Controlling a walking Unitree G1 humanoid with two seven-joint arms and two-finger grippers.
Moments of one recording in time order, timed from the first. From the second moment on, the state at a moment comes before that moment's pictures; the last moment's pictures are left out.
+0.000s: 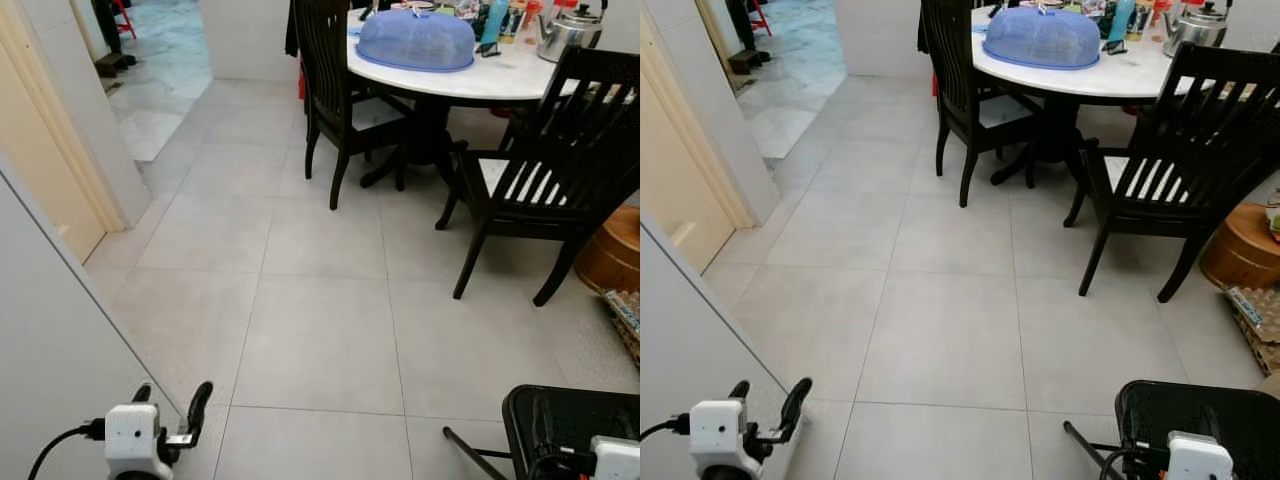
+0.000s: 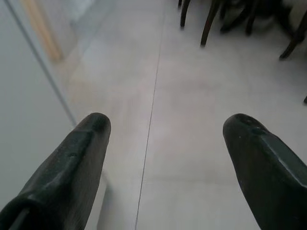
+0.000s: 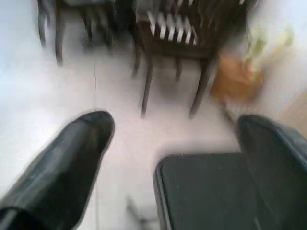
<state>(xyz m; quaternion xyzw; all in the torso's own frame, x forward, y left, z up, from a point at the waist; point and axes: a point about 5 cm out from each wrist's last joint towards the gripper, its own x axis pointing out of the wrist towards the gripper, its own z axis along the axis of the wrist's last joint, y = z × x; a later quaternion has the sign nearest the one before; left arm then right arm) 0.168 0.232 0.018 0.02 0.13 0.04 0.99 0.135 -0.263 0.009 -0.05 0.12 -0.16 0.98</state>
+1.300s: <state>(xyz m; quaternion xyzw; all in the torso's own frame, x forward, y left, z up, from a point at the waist) 0.162 0.230 -0.083 -0.02 0.43 0.07 0.90 0.114 -0.244 -0.097 0.08 0.48 -0.14 0.87</state>
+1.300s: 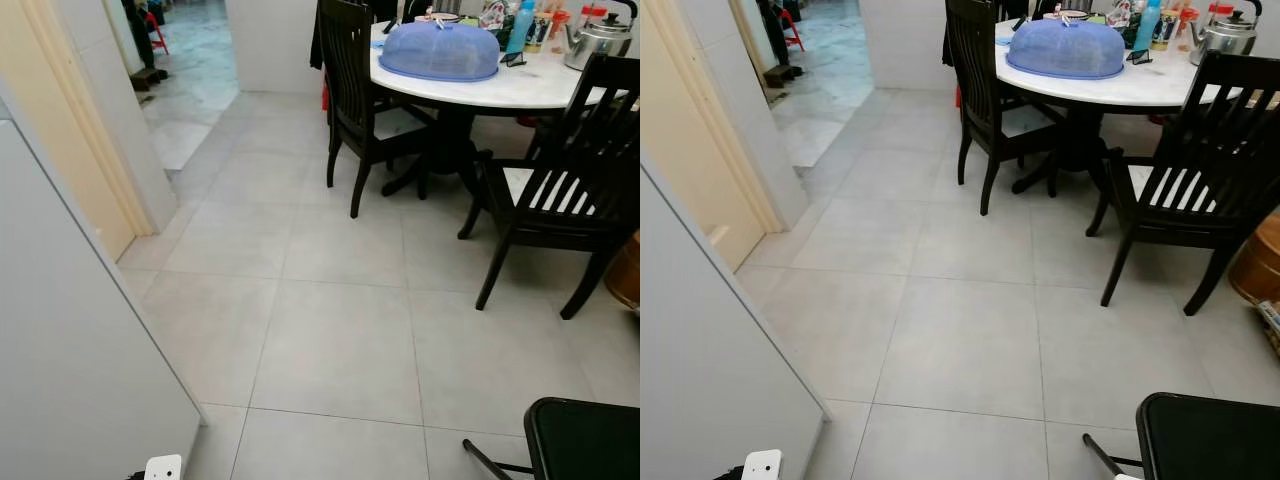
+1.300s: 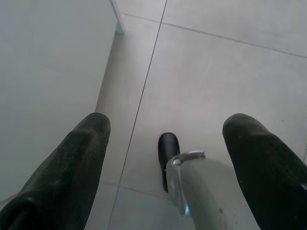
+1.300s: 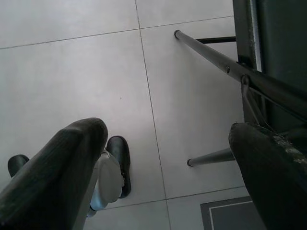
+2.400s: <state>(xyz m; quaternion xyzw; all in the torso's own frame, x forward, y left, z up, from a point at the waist) 0.173 0.226 -0.080 0.00 0.43 0.04 0.90 0.122 -0.244 -0.094 0.06 0.48 -0.10 0.87</state>
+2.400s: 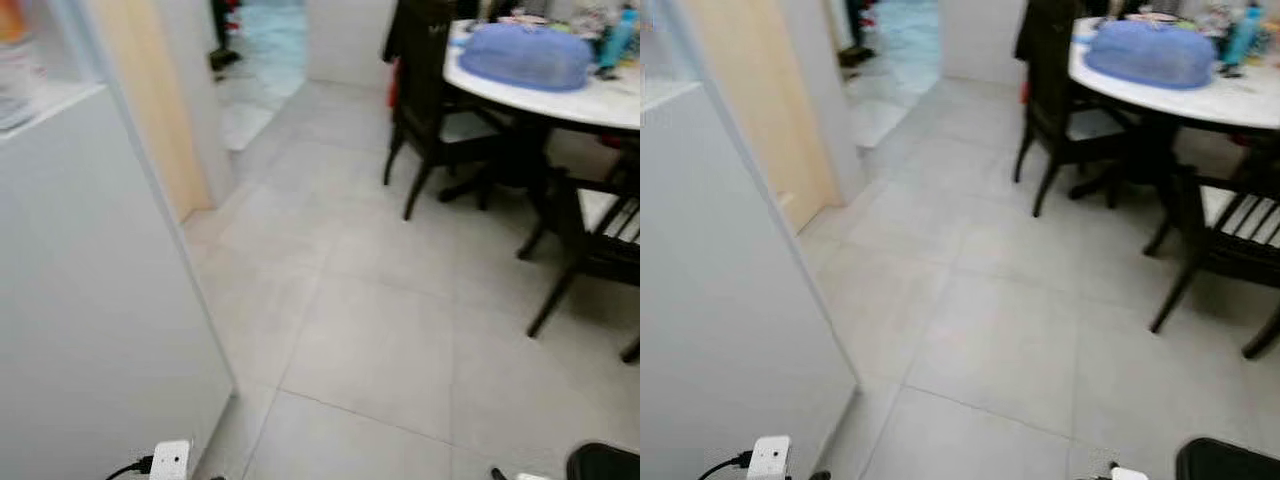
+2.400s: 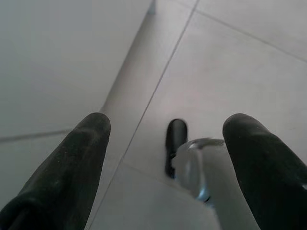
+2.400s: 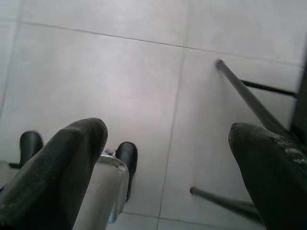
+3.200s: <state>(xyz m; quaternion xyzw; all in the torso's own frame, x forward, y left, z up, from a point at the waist) 0.172 0.228 -0.079 0.01 0.44 0.03 0.90 0.122 -0.242 -0.095 0.05 0.48 -0.08 0.87</state>
